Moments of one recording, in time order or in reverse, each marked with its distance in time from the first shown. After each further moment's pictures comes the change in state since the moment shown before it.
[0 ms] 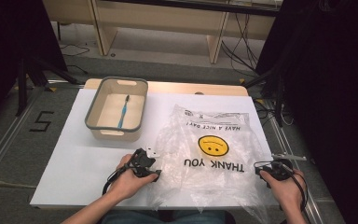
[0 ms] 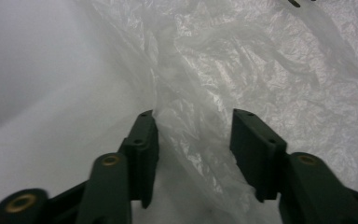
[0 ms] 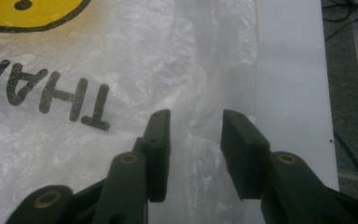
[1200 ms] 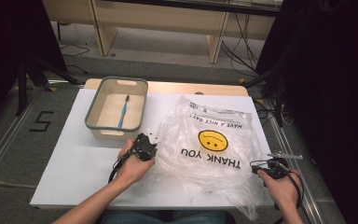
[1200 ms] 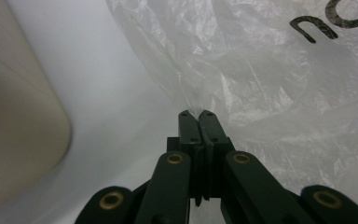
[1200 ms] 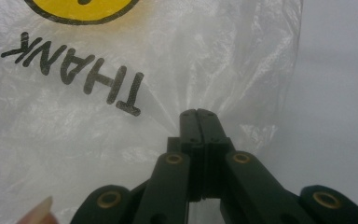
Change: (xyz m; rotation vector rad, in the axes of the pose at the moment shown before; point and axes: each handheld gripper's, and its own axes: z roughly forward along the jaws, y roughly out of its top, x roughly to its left) left arm 0.027 0.037 0.003 -0.078 0.139 0.034; right arm 0.014 0.005 0.000 -0.011 0.094 0.002
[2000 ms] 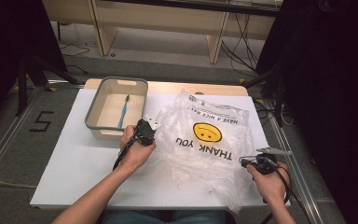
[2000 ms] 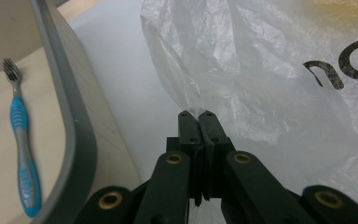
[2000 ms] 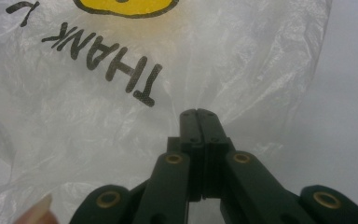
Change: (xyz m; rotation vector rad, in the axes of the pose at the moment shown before) left arm 0.022 0.028 0.014 -0.070 0.151 -0.004; right arm 0.028 0.014 0.014 -0.069 0.035 -0.054
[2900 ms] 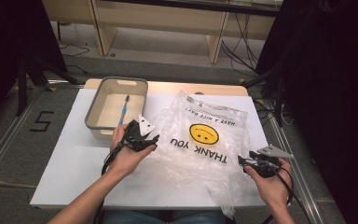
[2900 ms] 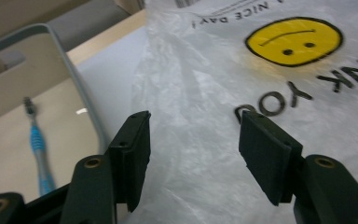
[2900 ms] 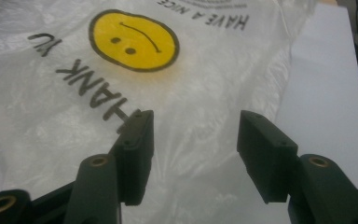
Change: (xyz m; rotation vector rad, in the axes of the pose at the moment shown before) left arm -0.001 -0.004 -0.057 -0.157 -0.099 0.014; right arm 0.013 0.006 -0.018 -0.166 -0.050 -0.187
